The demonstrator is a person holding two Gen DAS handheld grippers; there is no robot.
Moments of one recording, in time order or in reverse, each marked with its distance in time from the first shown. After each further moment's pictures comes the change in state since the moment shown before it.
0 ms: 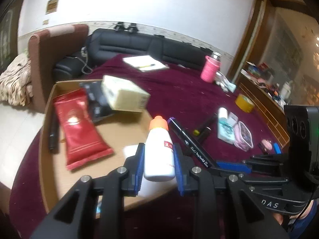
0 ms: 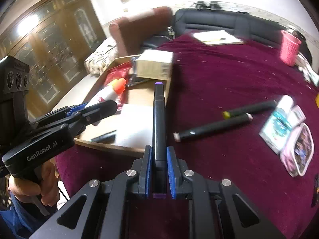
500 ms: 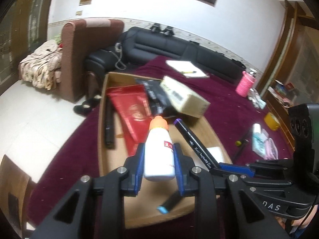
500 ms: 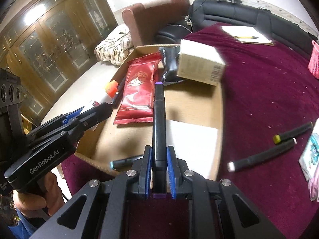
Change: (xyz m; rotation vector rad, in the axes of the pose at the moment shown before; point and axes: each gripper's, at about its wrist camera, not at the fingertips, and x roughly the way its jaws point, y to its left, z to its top) left arm -0.016 0.078 -0.006 -0.144 -0.026 0.173; right arm 0.067 0.054 0.038 -0.047 0.088 0.060
